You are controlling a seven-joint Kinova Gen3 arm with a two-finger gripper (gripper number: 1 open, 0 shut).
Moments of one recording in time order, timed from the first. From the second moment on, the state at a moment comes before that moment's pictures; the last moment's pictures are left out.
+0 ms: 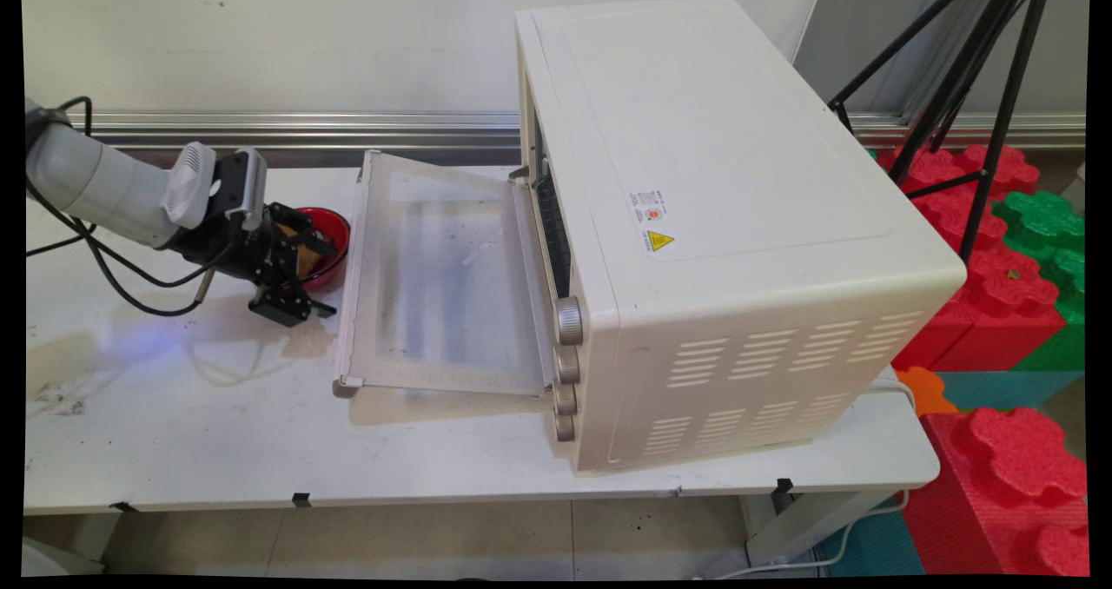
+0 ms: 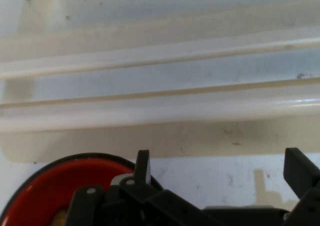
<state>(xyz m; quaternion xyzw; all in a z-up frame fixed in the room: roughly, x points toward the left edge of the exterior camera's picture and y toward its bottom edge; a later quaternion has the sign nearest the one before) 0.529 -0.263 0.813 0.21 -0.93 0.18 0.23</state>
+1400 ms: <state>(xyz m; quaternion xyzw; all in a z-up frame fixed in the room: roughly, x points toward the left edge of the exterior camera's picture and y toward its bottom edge) 0.532 -0.260 0.792 0.23 -0.93 0.13 0.27</state>
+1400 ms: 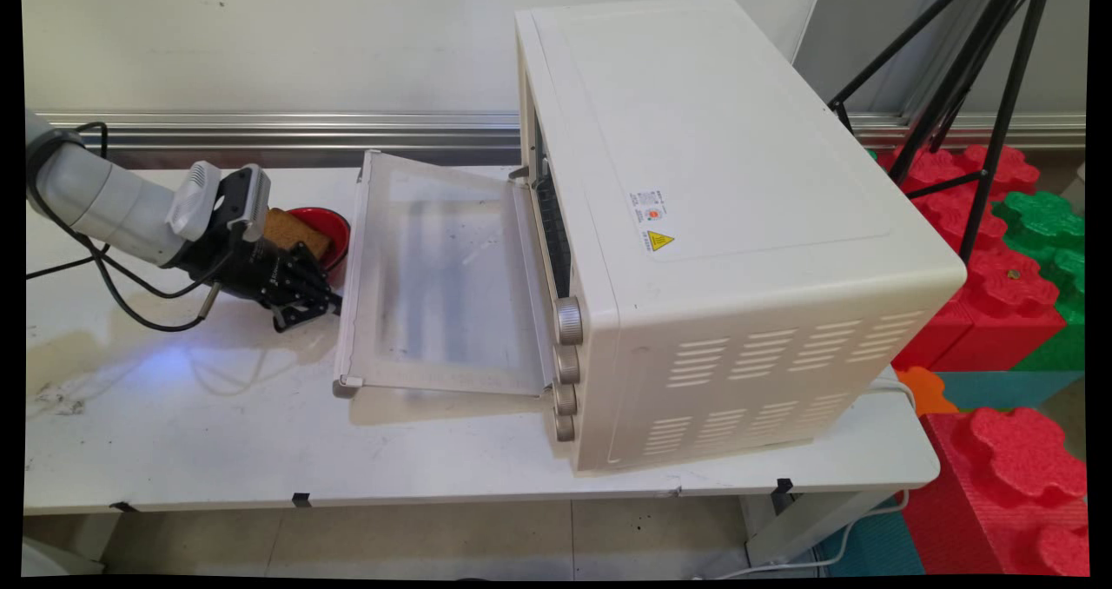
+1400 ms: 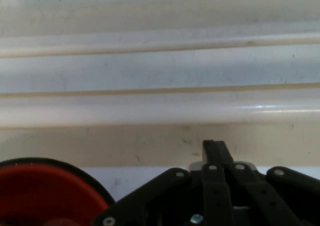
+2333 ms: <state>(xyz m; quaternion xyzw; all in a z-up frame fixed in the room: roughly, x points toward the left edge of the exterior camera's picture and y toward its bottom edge) 0.535 -0.257 0.802 0.24 -0.91 0.13 0.31</state>
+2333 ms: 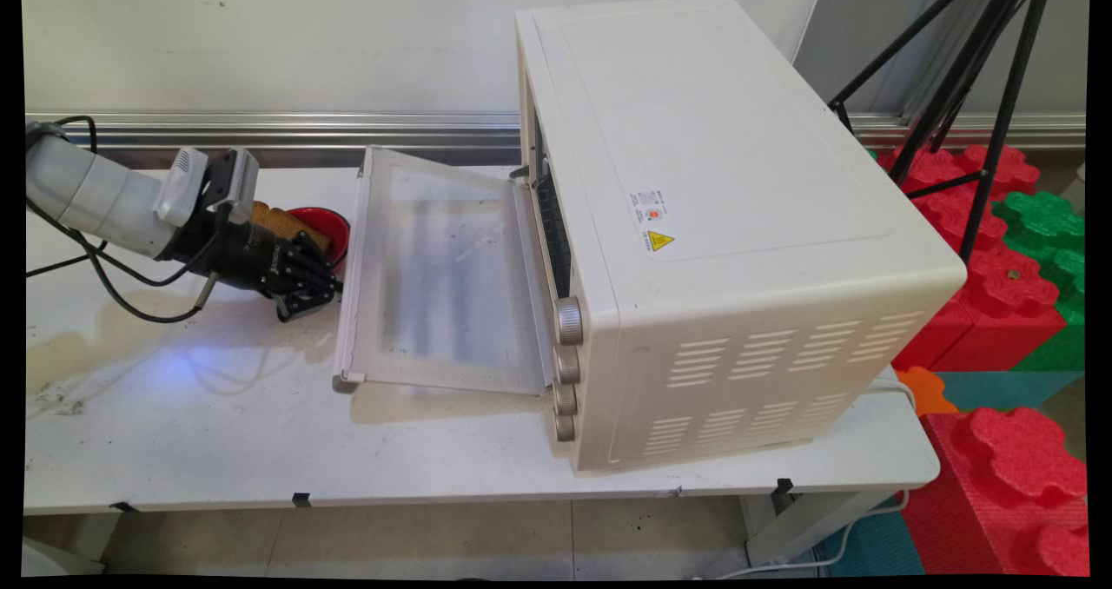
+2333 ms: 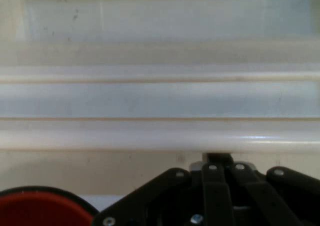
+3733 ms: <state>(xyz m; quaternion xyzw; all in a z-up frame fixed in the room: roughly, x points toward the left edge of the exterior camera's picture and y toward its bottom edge) 0.511 -0.266 0.865 0.21 -0.88 0.17 0.39</state>
